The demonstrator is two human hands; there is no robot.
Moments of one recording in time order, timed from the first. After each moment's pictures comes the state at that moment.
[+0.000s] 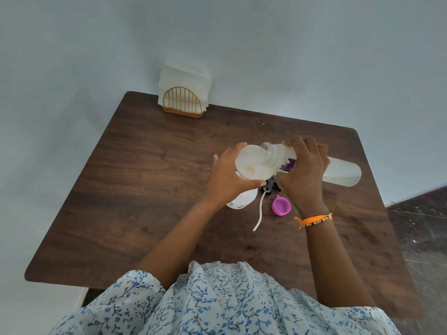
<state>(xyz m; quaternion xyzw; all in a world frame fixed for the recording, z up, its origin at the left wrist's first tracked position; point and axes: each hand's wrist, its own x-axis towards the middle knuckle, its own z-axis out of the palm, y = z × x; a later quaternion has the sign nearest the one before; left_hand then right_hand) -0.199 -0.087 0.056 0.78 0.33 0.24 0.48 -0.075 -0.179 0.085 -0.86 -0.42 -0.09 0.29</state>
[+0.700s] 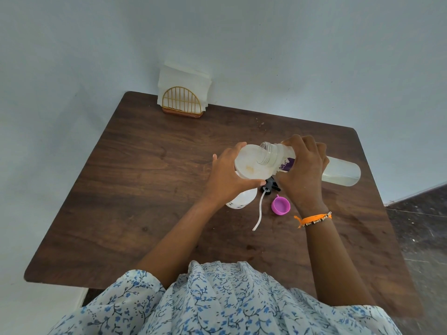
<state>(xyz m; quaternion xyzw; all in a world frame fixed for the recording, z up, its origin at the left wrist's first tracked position) -0.197 -0.086 0.053 0.79 0.34 0.24 0.46 -0.076 -0.180 0.087 -0.86 -0.42 -0.09 0.29</state>
